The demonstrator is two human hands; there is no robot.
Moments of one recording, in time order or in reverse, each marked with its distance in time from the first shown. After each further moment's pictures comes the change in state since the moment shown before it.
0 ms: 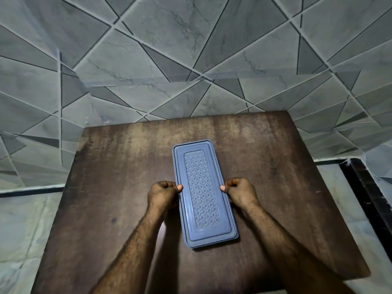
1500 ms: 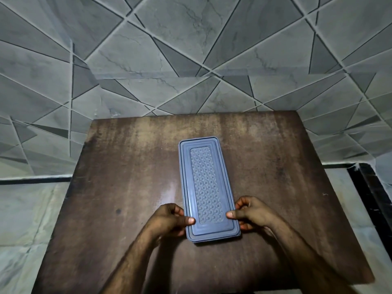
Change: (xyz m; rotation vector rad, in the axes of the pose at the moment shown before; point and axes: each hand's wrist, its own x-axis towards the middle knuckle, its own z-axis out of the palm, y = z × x) left_hand -0.046 -0.039 -0.025 0.047 -0.404 -0.156; right_hand -0.030 0.038 -0.029 0.164 -0.480 0.173
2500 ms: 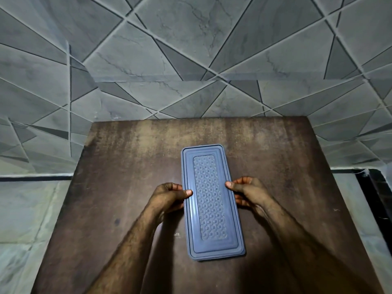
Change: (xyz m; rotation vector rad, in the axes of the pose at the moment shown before) left_hand 0.053 0.064 -0.012 -0.189 0.144 0.065; right_hand 0.053 -0.072 -0.003 0.202 0.149 -0.084
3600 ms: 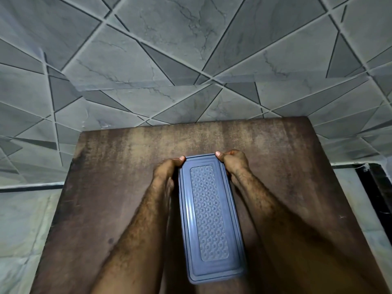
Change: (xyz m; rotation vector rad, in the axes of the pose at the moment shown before) left_hand 0.088 0.078 0.028 -0.323 0.151 -0.018; right_hand 0.099 -0.064 0.040 -0.076 0.339 -0.185
